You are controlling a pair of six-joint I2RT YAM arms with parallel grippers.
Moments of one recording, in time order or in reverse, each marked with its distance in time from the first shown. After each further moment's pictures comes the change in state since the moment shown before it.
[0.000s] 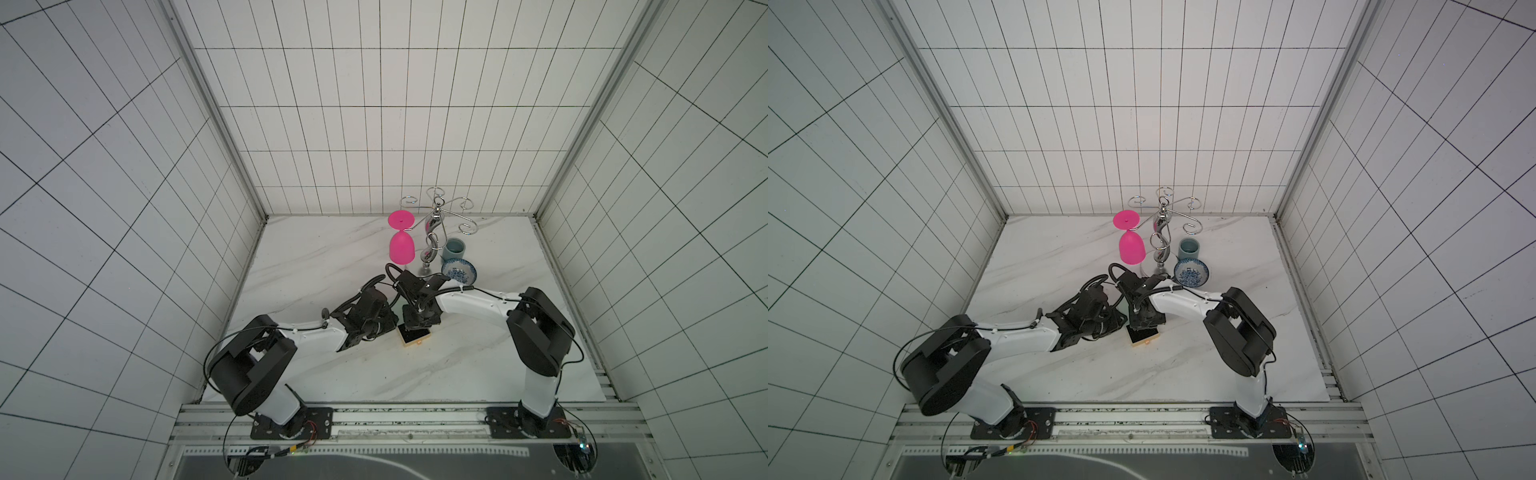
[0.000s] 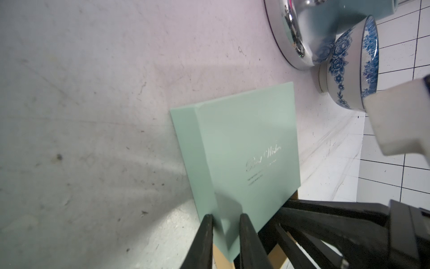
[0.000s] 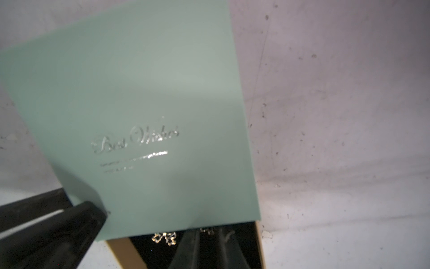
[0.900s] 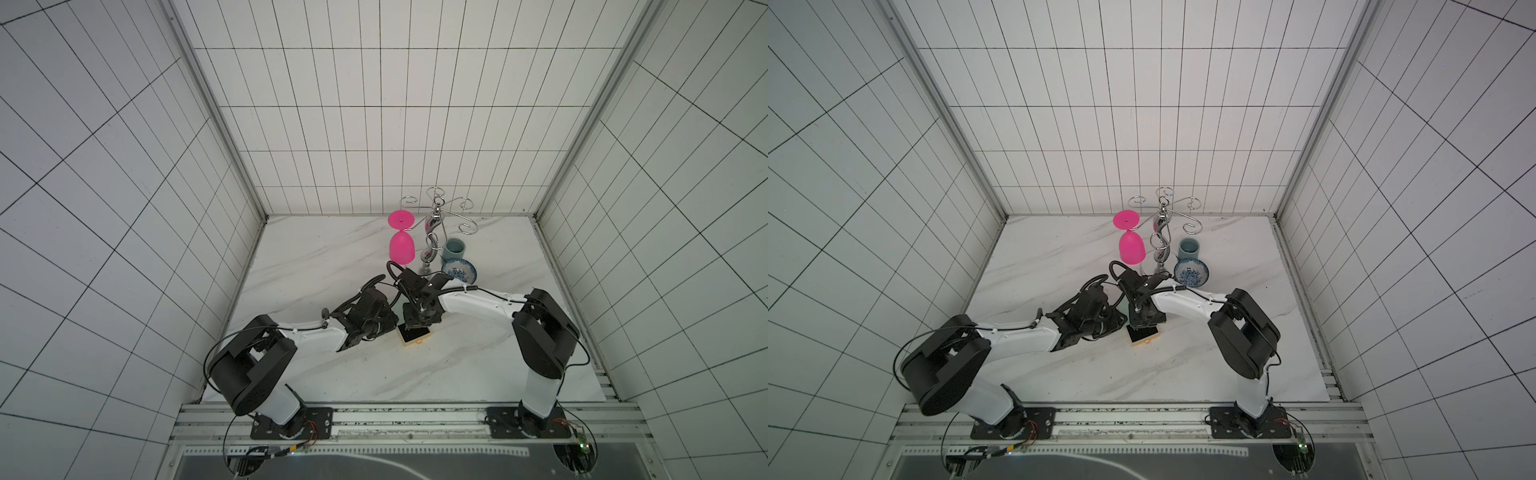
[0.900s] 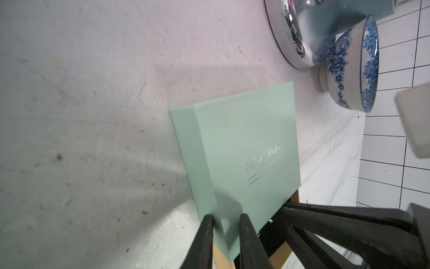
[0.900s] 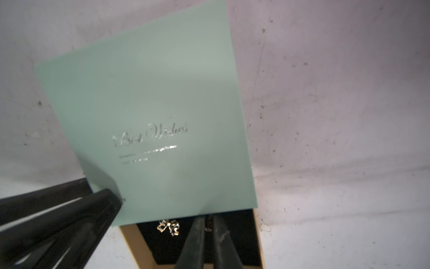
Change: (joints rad) left arm 0.000 0.000 0.000 0.000 -0.001 0.000; right arm -0.003 -0.038 0.000 0.000 -0.008 -0.003
